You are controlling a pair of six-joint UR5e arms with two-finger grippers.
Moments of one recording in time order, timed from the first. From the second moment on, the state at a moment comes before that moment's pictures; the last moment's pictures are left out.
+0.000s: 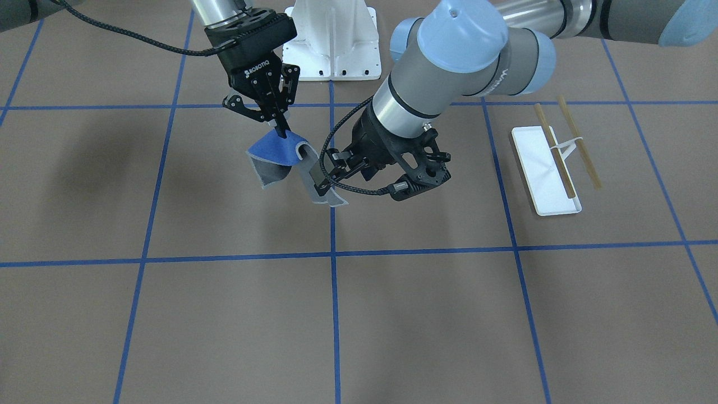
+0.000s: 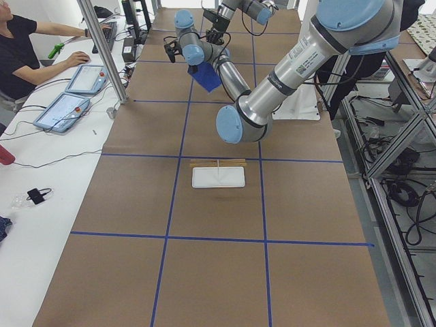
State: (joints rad) left arm -0.81 -2.48 -1.51 -1.83 -2.24 -1.71; right arm 0.58 -1.00 2.06 -1.46 1.63 0.55
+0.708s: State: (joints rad) left arm -0.77 -2.49 -1.50 -1.84 -2.21 -1.71; right arm 0.58 -1.00 2.07 -1.46 1.63 0.55
